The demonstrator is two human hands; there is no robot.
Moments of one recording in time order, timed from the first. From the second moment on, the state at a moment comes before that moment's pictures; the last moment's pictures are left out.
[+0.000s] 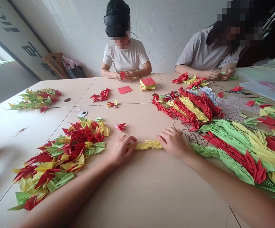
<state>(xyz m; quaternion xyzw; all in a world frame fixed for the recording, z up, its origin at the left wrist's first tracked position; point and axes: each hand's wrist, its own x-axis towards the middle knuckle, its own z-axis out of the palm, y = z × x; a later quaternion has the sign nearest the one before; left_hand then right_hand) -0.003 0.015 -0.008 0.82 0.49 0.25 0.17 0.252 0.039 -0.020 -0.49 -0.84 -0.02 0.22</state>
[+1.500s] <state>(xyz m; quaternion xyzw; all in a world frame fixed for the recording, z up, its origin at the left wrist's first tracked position) 0.005 0.019 -0.017 0.86 0.44 0.20 0.14 0.239 0.031 -0.022 -0.32 -0.91 0.16 0.23</state>
